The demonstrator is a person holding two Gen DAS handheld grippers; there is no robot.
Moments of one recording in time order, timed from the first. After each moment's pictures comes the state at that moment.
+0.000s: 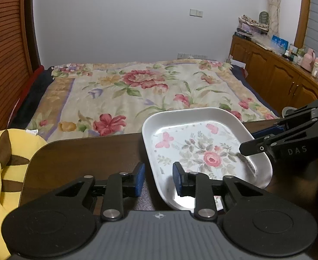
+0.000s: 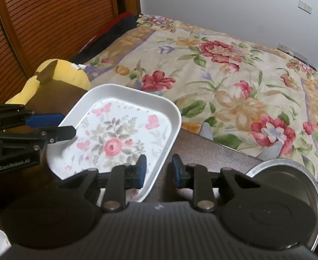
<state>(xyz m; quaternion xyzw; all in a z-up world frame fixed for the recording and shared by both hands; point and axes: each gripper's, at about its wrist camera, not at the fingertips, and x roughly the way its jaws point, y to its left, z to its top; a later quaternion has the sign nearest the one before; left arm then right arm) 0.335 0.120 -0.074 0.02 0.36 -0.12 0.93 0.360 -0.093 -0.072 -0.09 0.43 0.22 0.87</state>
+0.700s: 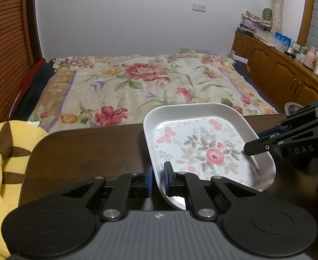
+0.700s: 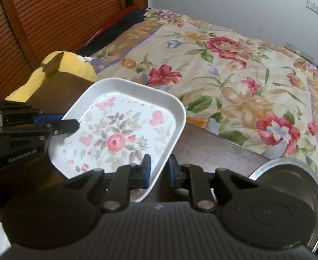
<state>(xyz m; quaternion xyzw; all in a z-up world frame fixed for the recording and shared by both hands) 0.332 0.124 -0.075 0.01 0.38 -0.11 0.92 0.359 -0.089 -0.074 -0.09 0.45 0.23 0.86</state>
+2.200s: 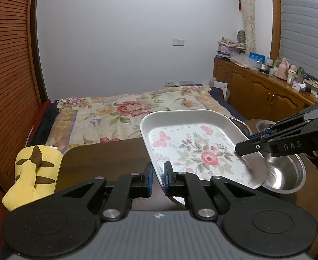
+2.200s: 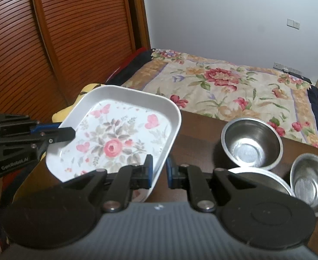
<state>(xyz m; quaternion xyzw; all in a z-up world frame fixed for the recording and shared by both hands) 0.153 0.100 0.016 0.04 0.27 -0.13 0.95 0.205 -0.138 -0.001 -0.04 0.35 0.24 0.90</state>
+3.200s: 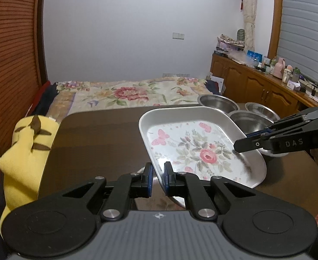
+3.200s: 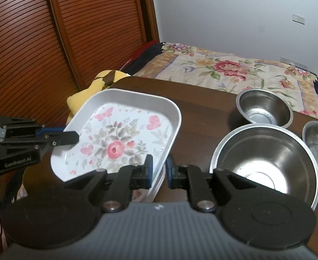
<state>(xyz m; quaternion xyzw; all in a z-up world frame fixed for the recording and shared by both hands) 0.094 0.119 -0.022 0.01 0.30 -0.14 0.94 0.149 -0.138 -0.032 -0.03 0.35 0.27 0.90</state>
